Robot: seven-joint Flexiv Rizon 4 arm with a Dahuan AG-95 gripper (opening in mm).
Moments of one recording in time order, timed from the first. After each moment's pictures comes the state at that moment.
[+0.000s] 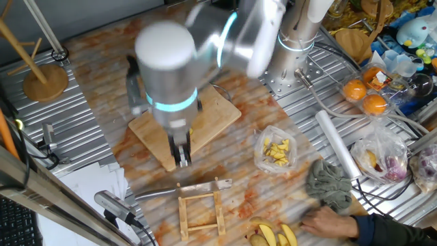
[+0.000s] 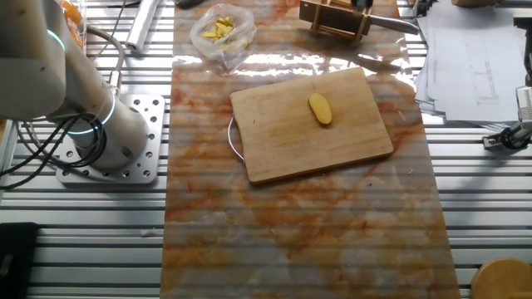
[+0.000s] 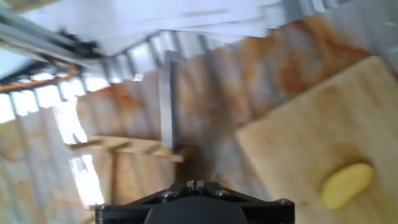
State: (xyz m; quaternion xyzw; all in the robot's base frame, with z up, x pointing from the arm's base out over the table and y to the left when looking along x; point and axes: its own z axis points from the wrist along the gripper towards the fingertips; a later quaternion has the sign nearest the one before) arm 0.568 0.268 0.174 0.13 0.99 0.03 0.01
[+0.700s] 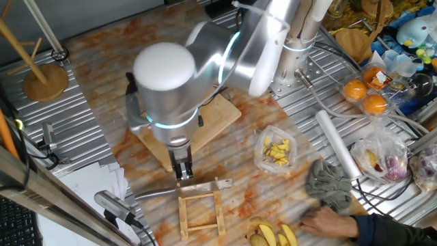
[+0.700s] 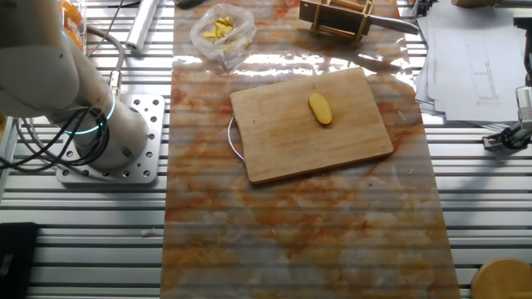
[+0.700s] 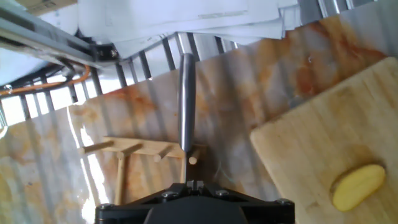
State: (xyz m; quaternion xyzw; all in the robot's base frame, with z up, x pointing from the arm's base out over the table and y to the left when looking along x) arm 0.566 0.269 0.160 0.12 0.99 0.04 0.00
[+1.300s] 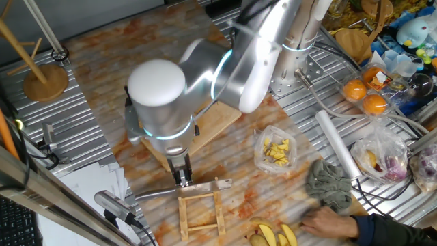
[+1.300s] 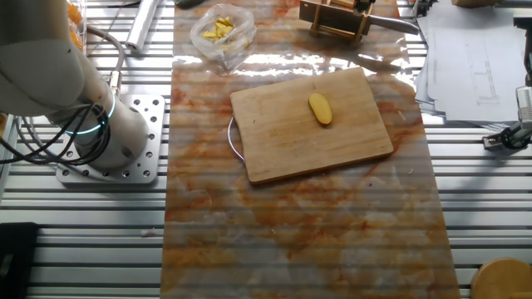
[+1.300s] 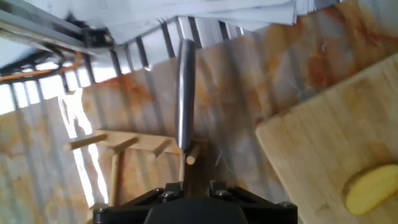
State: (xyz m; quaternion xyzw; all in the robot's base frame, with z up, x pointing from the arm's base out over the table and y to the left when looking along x) arm 0.571 0.269 0.129 0.13 0.99 0.05 -0.01
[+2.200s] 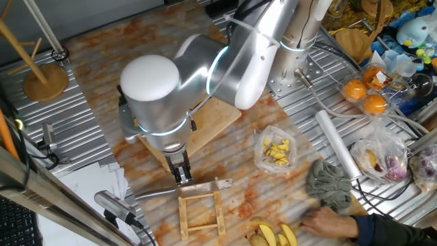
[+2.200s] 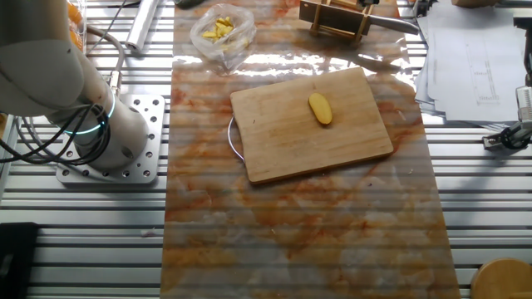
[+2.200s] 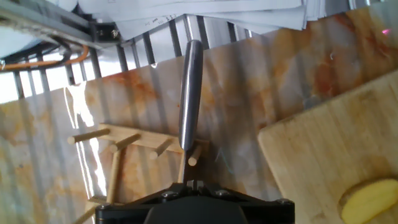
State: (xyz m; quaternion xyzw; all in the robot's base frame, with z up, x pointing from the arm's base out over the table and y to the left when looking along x) arm 0.566 0.265 0.141 0.08 1.00 0.05 -0.02
